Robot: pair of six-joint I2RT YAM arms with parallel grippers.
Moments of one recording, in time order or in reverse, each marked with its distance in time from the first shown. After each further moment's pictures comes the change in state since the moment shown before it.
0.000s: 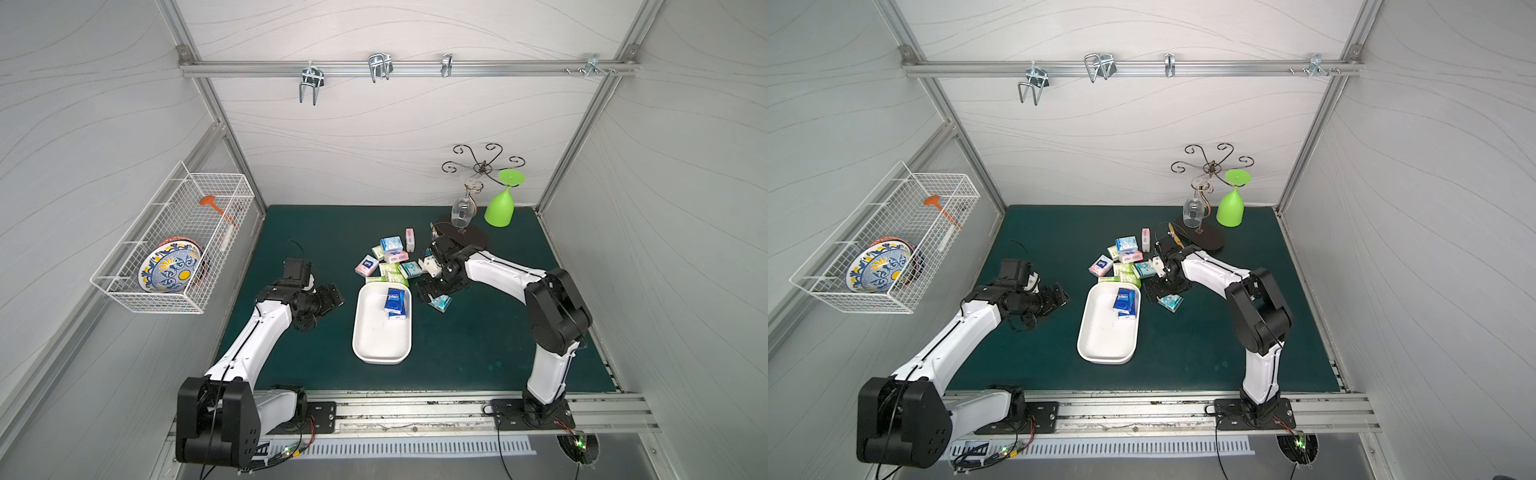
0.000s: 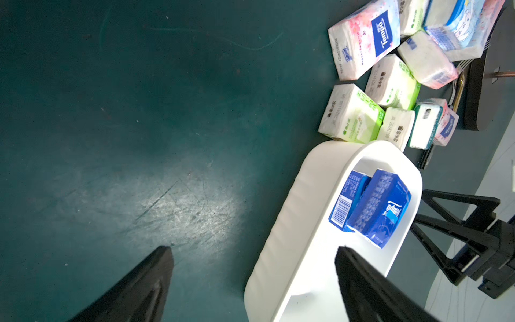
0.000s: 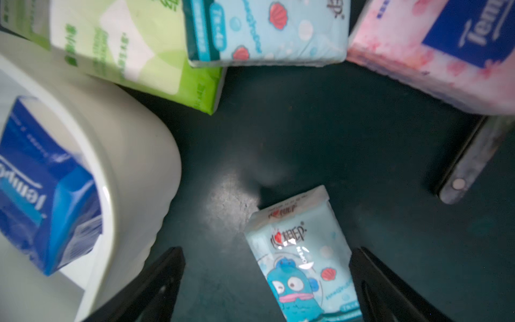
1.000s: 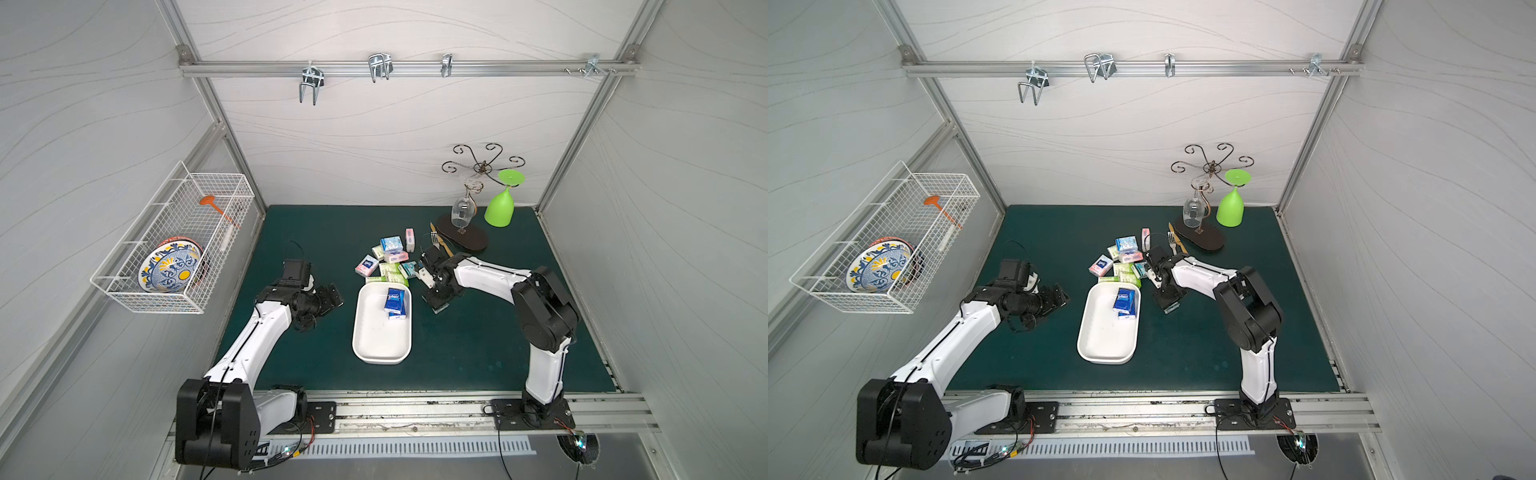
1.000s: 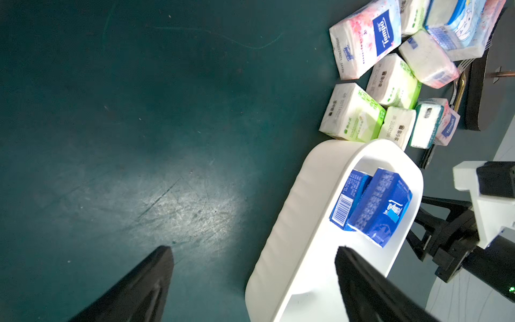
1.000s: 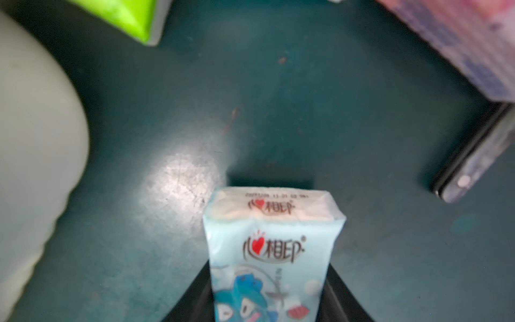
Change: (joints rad) left arm 0.000 -0.006 -0.001 -0.006 -0.003 0.000; right arm 0.066 0.056 -0.015 -0.027 0.207 -0.047
